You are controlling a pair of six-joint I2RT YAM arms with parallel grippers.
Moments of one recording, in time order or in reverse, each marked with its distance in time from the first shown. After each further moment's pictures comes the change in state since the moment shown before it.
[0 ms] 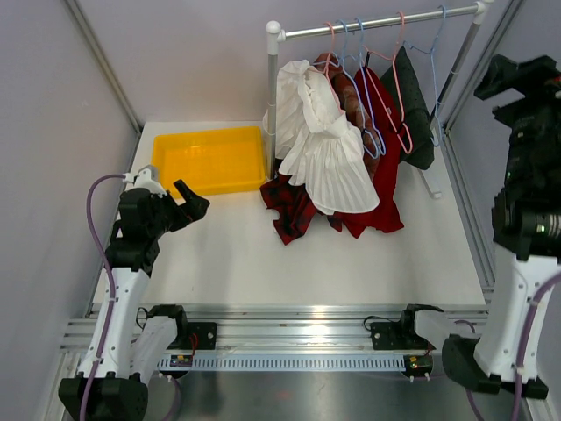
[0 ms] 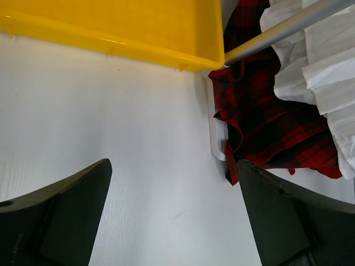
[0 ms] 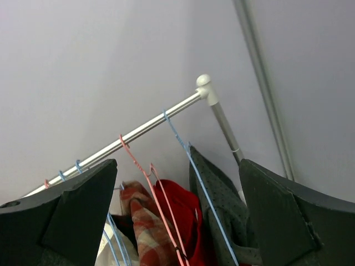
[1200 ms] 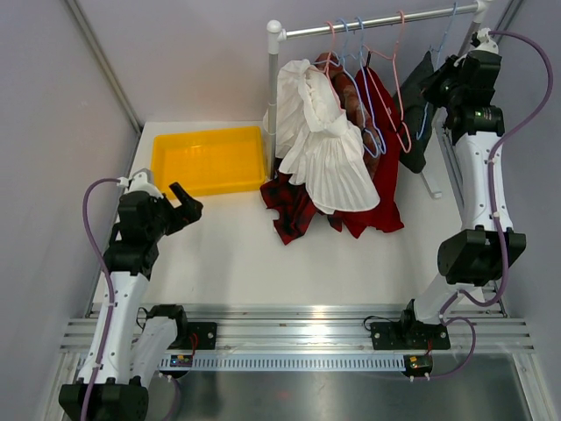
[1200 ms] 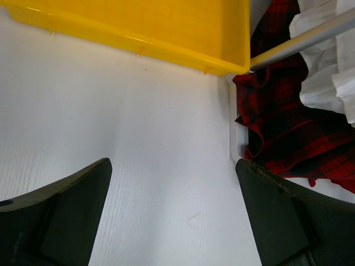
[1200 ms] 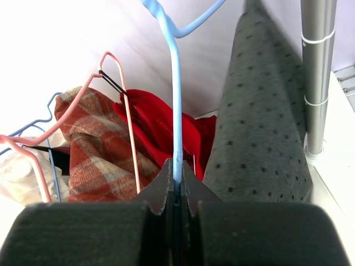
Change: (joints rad) left arm 0.000 -0.023 0.002 -0.046 -0.092 0.009; right arm 0.005 0.670 0.156 -0.045 -0.334 0.057
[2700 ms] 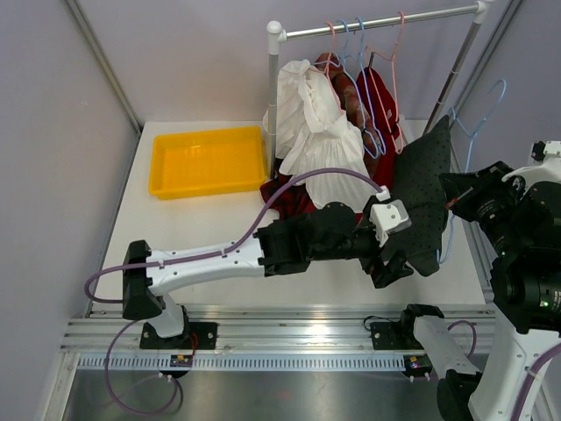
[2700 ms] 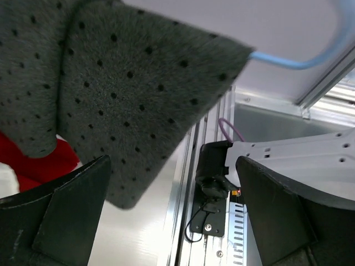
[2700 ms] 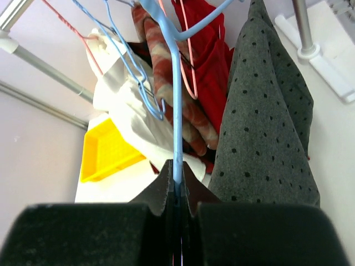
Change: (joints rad) left arm -1.358 0.859 0.809 0.395 -0.044 0.362; right arm -0.002 -0.886 -0.274 -0.562 -0.035 0.090
